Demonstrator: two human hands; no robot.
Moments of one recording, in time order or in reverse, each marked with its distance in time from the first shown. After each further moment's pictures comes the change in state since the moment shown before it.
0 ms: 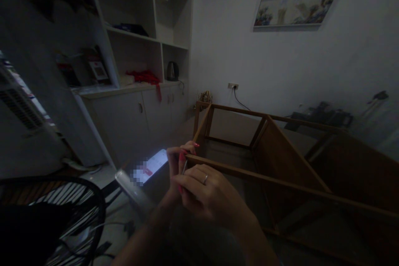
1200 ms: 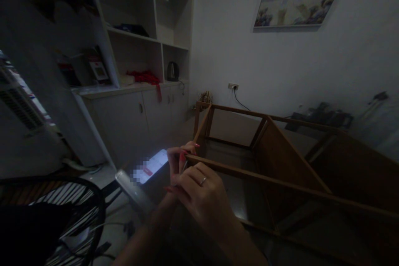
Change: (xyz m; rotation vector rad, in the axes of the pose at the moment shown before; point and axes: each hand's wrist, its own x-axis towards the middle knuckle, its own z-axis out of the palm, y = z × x) left_hand 0.002 -0.001 0.002 0.002 0.057 -0.017; right_hand 0.002 -0.014 0.024 -0.057 0.225 0.156
